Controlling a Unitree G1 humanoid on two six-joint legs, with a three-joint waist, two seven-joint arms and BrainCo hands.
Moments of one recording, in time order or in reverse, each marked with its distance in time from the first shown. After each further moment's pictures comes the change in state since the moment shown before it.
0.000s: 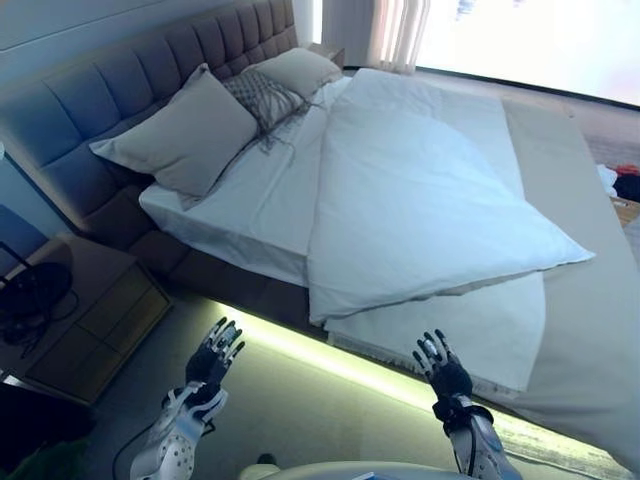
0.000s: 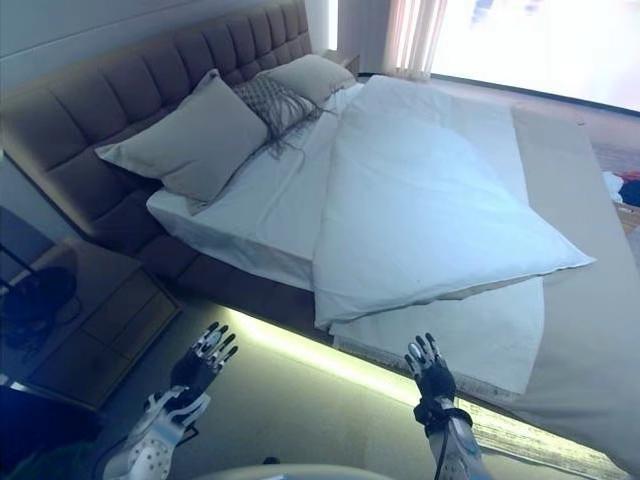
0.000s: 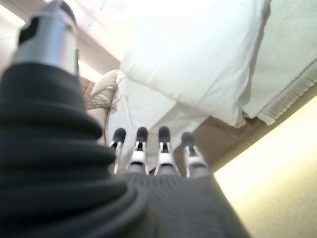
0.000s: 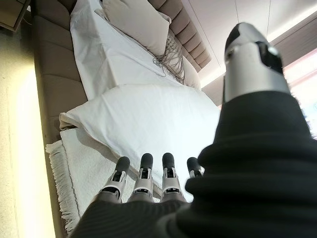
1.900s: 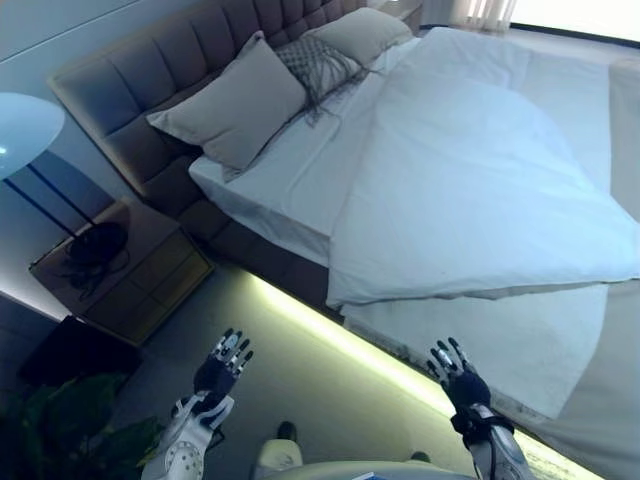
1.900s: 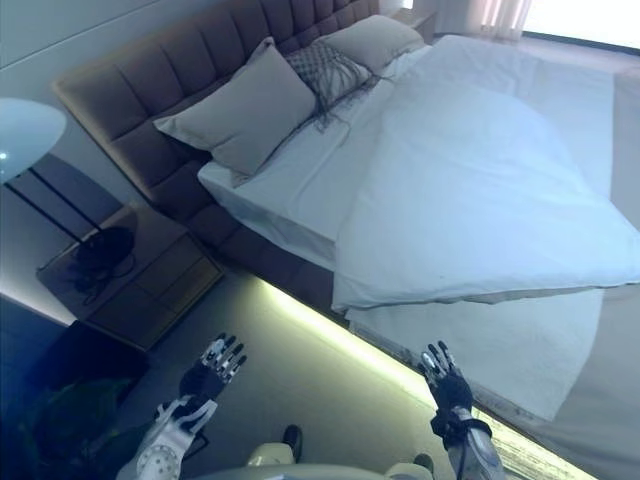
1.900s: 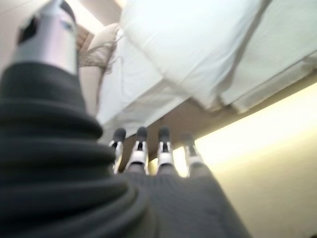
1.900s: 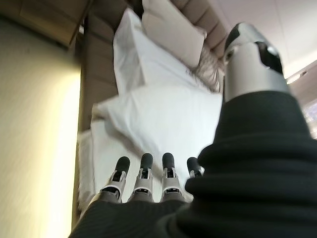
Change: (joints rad) left arm -0.030 -0.032 0.041 0.081 -0.038 0.001 -0.020; right arm 0.023 -0.052 0.000 -0.029 0.056 0.008 0.022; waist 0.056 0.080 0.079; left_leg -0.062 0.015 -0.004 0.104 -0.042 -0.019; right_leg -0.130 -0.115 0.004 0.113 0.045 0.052
